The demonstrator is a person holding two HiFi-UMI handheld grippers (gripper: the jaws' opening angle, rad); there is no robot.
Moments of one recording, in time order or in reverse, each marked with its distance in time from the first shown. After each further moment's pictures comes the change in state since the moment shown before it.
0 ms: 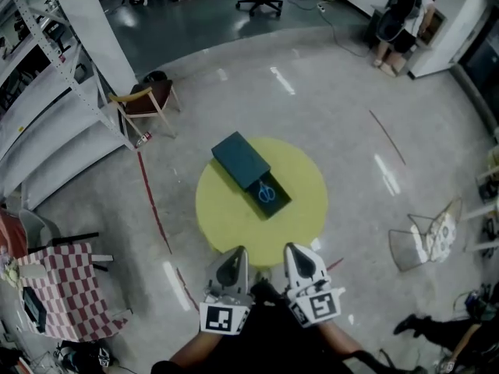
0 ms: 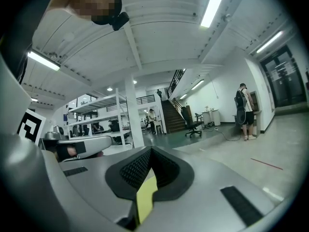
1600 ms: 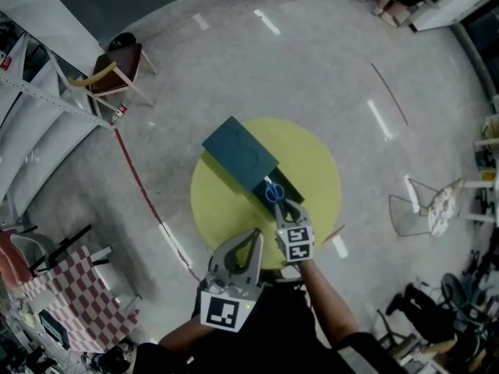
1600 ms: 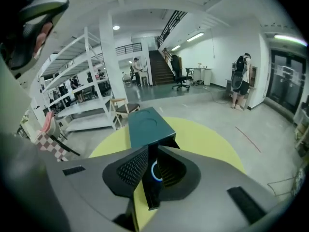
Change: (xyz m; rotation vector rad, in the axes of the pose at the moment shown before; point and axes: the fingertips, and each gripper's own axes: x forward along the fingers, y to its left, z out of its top) left arm 0.143 0.068 -0.008 -0.079 0.135 -0.203; right arm 0.197 -0.117 -0.237 0.031 0.627 -0.199
